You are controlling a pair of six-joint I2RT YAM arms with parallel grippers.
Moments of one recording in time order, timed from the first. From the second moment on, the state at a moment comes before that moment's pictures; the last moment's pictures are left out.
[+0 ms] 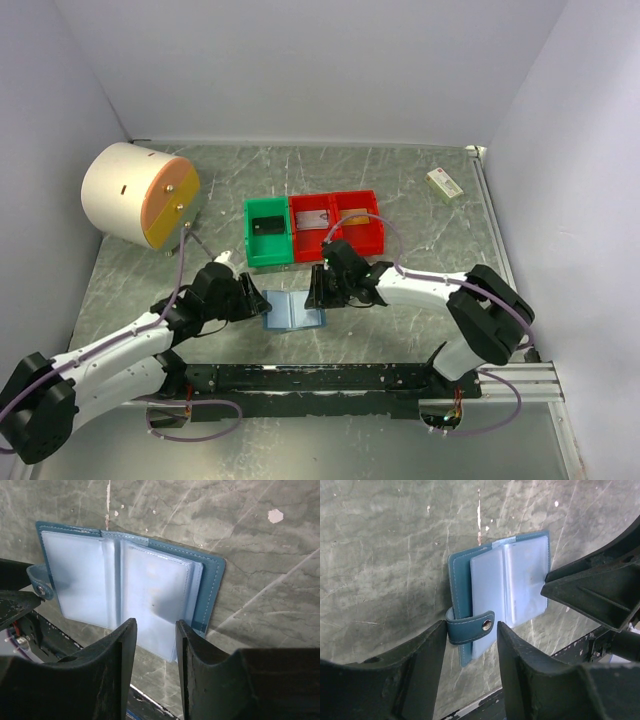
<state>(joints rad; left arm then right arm) -0.67 0.89 0.32 -0.15 0.07 -0.87 0.84 1.53 0.72 -0.12 -0.18 0.76</state>
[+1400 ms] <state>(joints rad) -0.67 1.02 0.32 -0.15 0.08 -0.81 0.84 1.74 0.89 0.11 -0.57 0.75</state>
